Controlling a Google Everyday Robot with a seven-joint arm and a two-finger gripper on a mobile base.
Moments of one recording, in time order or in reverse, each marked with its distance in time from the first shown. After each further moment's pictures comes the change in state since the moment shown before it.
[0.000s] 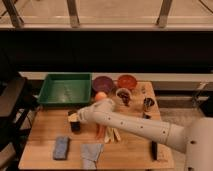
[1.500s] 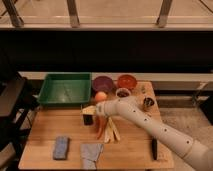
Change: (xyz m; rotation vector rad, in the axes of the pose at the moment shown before) arm -0.024 -0.039 -0.094 -0.130 -0.056 0.117
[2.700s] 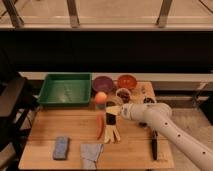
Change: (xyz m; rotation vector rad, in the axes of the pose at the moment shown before) arm 0.010 -0.047 -0.134 0.173 -0.177 0.077
